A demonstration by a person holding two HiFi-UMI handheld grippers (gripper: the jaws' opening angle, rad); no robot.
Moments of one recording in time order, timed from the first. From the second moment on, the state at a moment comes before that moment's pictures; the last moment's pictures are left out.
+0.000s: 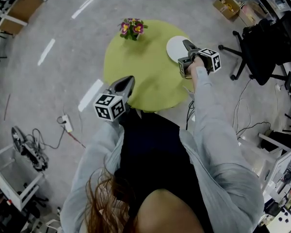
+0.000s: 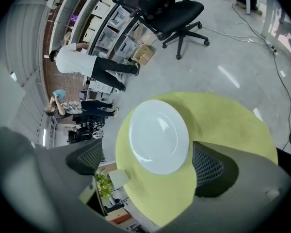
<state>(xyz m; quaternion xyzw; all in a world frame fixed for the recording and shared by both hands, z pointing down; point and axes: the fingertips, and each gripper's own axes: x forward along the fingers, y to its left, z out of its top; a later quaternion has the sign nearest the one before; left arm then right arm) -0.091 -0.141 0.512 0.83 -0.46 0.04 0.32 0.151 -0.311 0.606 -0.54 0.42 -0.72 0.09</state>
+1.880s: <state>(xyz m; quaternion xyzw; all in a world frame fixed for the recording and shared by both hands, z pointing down) -0.015 -0.144 0.419 0.88 -0.43 0.05 0.20 0.139 -0.153 0.417 -0.46 0.87 -0.16 -0.05</state>
